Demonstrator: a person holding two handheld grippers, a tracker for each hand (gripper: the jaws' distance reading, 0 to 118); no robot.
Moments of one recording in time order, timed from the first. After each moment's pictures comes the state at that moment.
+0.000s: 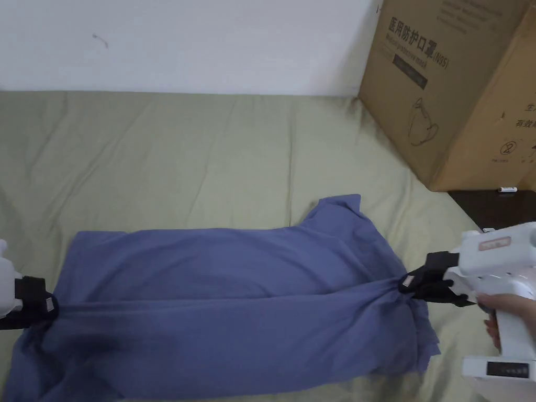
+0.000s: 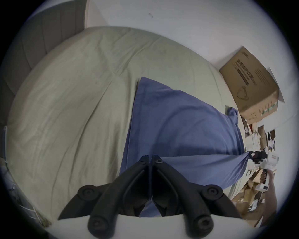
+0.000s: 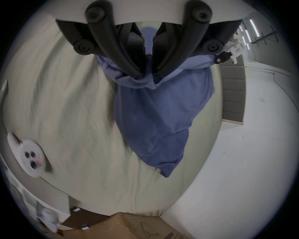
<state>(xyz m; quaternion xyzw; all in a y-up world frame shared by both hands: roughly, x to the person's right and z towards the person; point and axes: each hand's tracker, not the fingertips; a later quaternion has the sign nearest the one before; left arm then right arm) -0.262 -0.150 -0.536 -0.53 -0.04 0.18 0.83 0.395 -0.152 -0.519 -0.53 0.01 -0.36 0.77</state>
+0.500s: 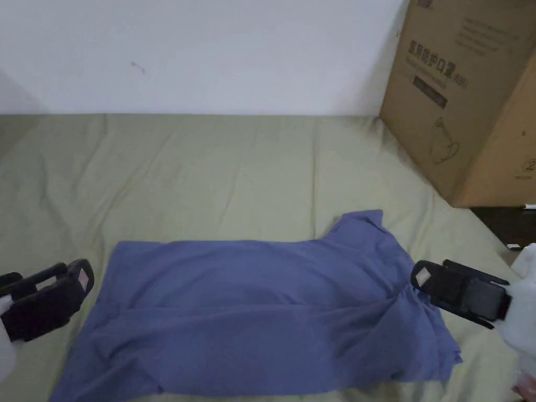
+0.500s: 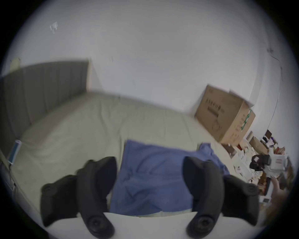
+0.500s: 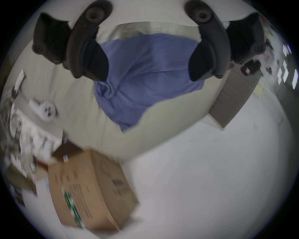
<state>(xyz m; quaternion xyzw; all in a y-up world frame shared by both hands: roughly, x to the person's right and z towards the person) -0.219 -0.050 -0.333 -0.15 -0.03 0.11 0.98 0.291 -0.054 -0.330 -0.23 0.07 -0.19 0.95</state>
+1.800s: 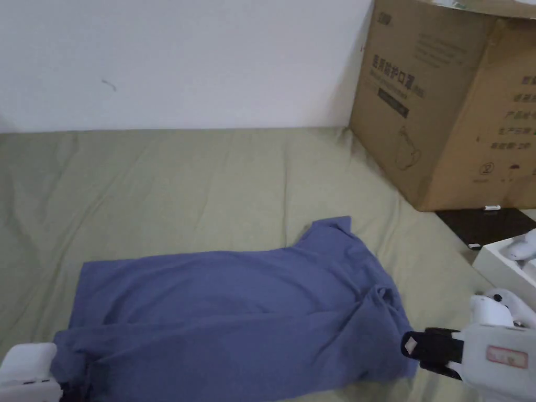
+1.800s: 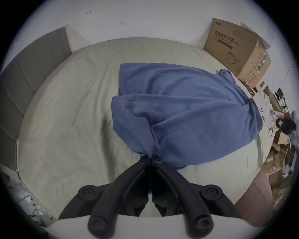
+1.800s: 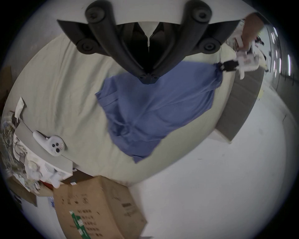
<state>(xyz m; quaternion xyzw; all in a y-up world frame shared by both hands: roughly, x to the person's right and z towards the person) -0.213 -0.181 -0.407 -0.48 -0.06 0.00 0.88 0.349 -0.132 -0.366 -0.41 0.03 -0.26 0.87</state>
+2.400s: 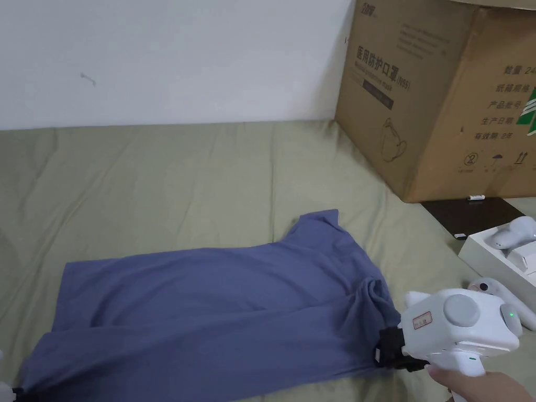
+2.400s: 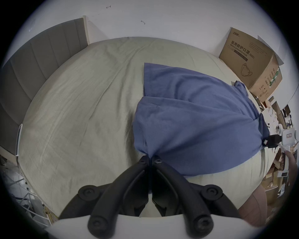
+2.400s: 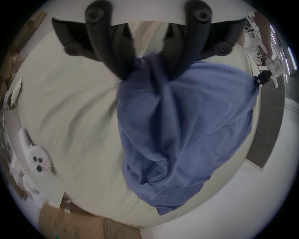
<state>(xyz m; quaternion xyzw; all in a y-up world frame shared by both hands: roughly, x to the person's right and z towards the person) -0.240 -0.189 -0.422 -0.48 -0.01 0.05 0.87 0.353 -0.197 -0.445 -0.58 0.00 -0.14 0.81</state>
